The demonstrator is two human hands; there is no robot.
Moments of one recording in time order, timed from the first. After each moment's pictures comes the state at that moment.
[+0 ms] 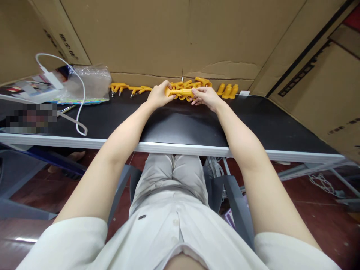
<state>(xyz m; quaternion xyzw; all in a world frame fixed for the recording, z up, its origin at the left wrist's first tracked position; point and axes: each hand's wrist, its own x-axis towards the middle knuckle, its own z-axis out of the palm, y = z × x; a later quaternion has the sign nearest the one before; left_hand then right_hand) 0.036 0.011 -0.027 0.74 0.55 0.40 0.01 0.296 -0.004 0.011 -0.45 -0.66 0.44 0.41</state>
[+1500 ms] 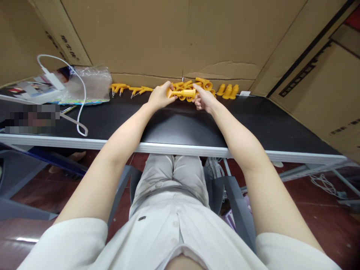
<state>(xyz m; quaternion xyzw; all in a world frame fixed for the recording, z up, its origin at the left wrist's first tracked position) 0.040 0.005 -0.027 0.75 0.53 0.40 0.02 0.276 -0.009 0.013 -0.53 -0.61 0.46 0.38</state>
